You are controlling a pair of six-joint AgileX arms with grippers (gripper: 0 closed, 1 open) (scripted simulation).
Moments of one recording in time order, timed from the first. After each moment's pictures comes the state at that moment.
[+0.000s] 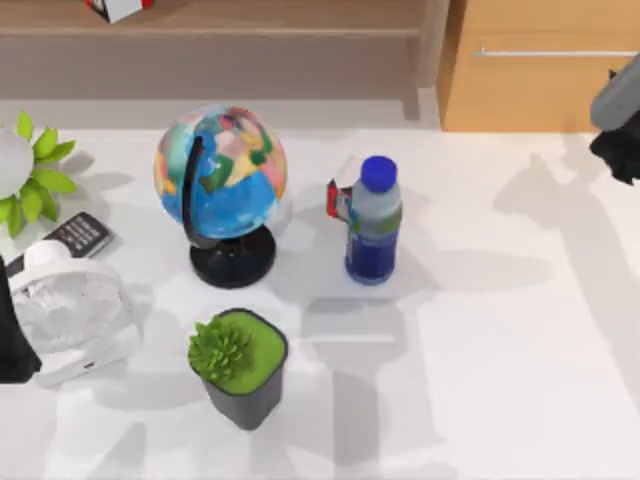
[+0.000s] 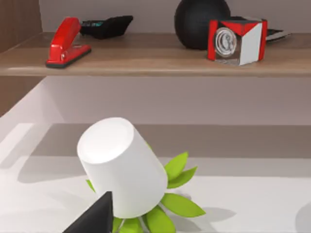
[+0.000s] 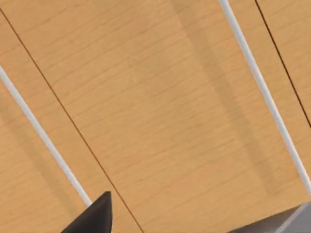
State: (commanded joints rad) left arm 0.00 0.00 0.00 0.00 0.00 0.00; right arm 0.17 1.45 0.62 0.78 0.09 -1.05
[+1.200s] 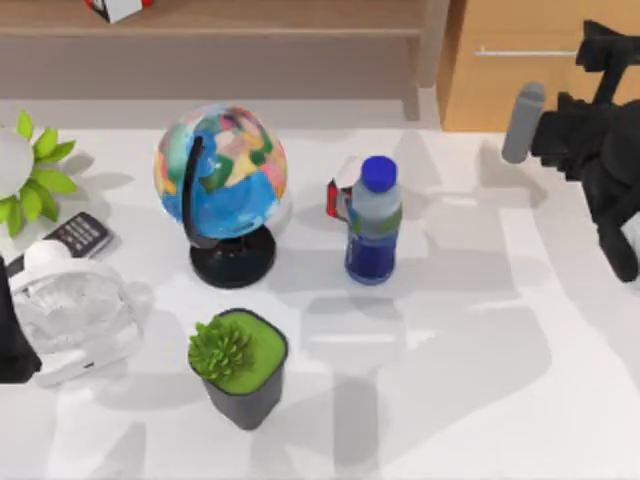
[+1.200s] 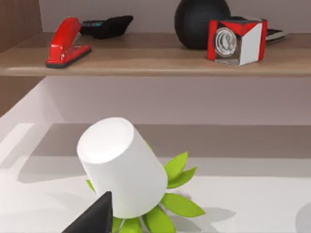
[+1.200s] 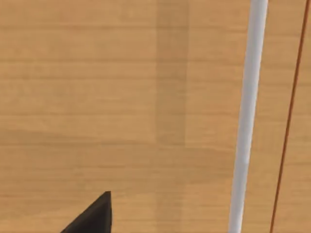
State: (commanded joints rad) left arm 0.00 0.00 0.00 0.00 0.00 0.00; right arm 0.18 2.23 0.96 1.28 0.21 -1.56
